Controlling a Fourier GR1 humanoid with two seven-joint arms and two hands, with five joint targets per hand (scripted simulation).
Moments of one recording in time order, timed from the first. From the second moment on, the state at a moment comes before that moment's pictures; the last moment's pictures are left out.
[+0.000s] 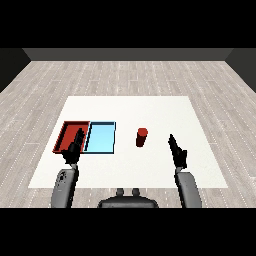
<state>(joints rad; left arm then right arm) -0.01 0.13 0.02 -1.64 0.00 0.01 -0.03 0.04 -0.10 0.00 -1.58 0.06 0.00 0.02</state>
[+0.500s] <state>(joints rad) 0.00 0.10 0.04 -1.65 0.03 -0.02 -0.18 0.00 -0.16 -0.13 -1.59 -0.12 0.17 -0.15</state>
